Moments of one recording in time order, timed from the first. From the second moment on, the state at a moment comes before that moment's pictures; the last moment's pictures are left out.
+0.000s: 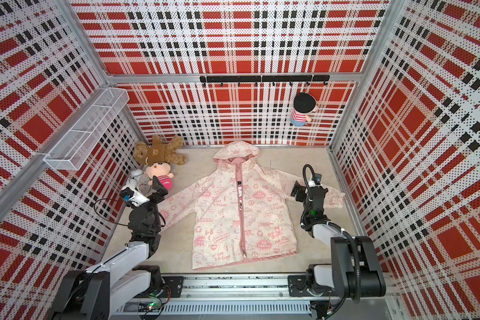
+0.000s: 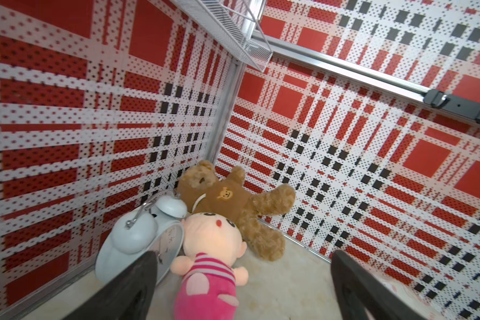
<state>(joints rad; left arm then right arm) -0.05 1.06 0.18 1.05 -0.48 -0.29 0.03 1.33 0.41 0.65 0.17 0.17</state>
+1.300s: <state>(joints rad) -0.01 1.57 0.16 1.51 -0.37 -0.14 0.03 1.57 0.28 1.14 0.04 0.00</state>
